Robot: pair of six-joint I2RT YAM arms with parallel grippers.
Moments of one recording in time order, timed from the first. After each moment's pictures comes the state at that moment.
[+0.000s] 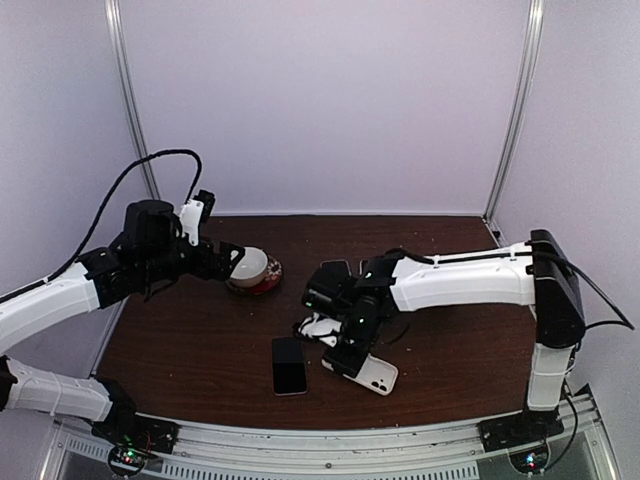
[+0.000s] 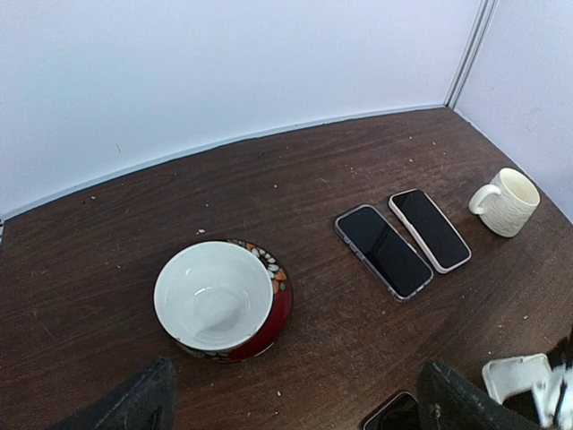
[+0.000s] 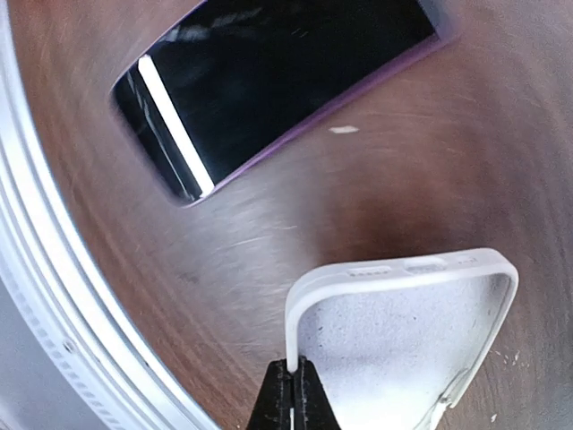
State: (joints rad) left arm -0.62 1.09 0.85 -0.19 -0.07 -0.15; right arm 1.10 1.91 1.47 -0.90 -0.13 0.09
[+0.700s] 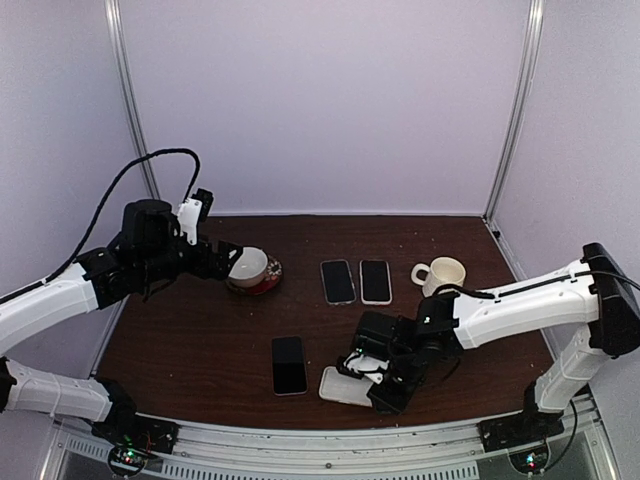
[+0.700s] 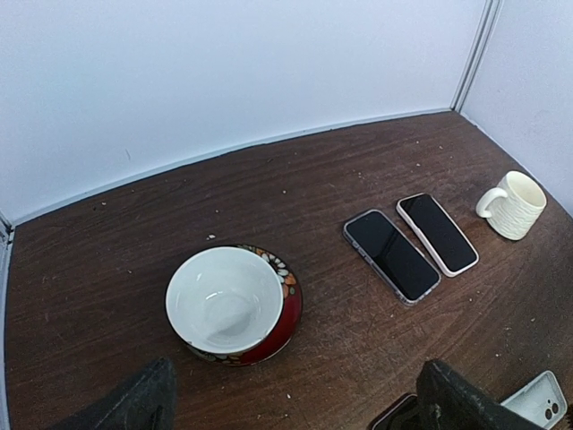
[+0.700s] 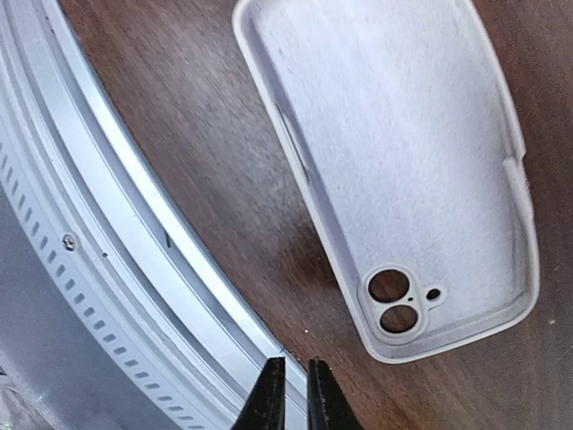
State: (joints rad) left arm -0.62 1.07 0.85 -0.19 -0.10 -0.13; right arm 1.23 1.61 1.06 -0.81 -0.18 0.29
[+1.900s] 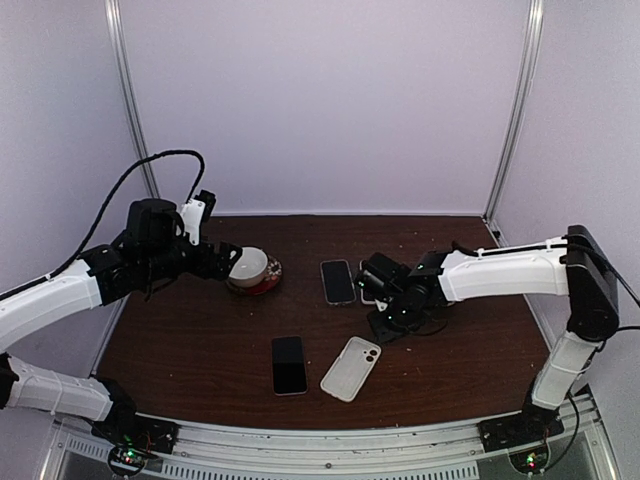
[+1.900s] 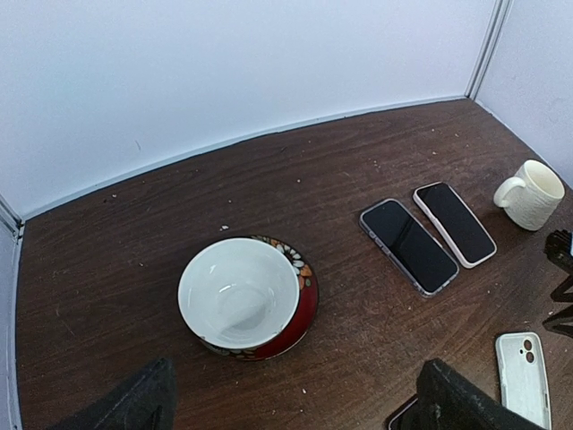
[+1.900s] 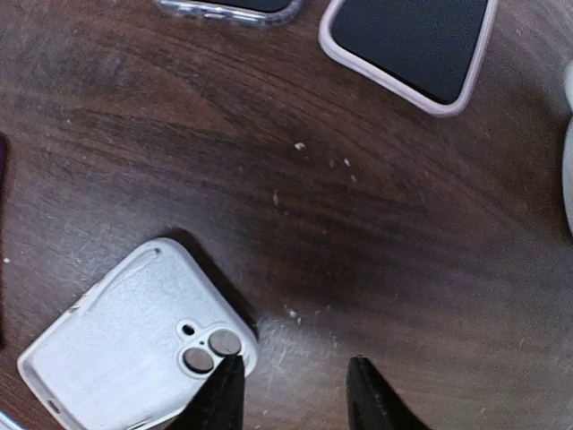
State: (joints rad) left arm -0.61 1.11 0.86 -0.21 -0.12 -0.11; right arm 0.94 1.75 1.18 -0.71 0.22 0.50
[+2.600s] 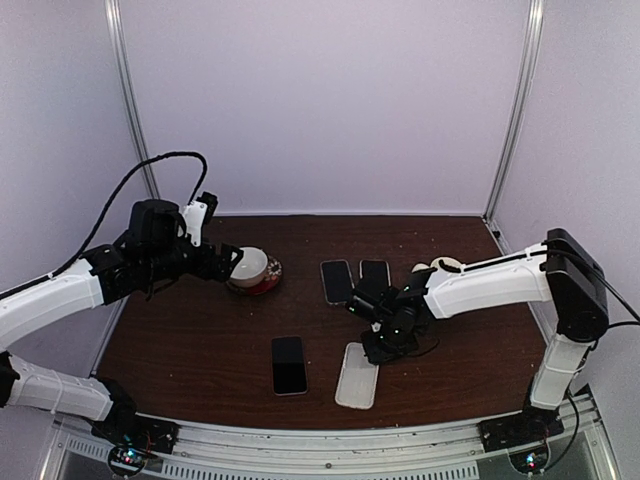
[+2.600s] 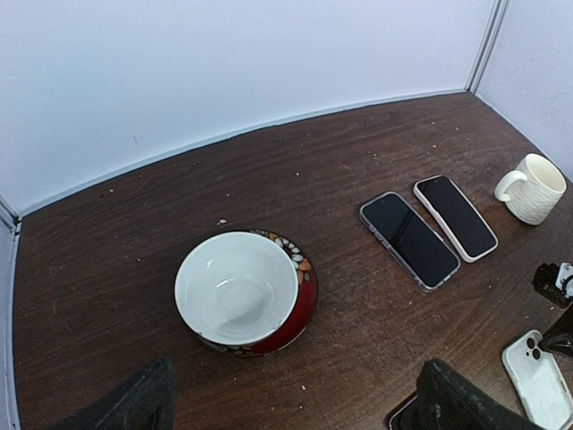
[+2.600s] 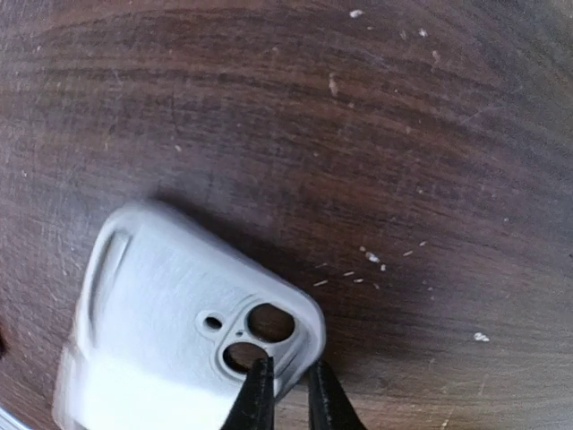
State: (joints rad) left arm -0.61 1.12 0.86 -0.22 -0.12 -0.11; right arm 1.00 1.80 1.12 -0.69 0.13 0.73
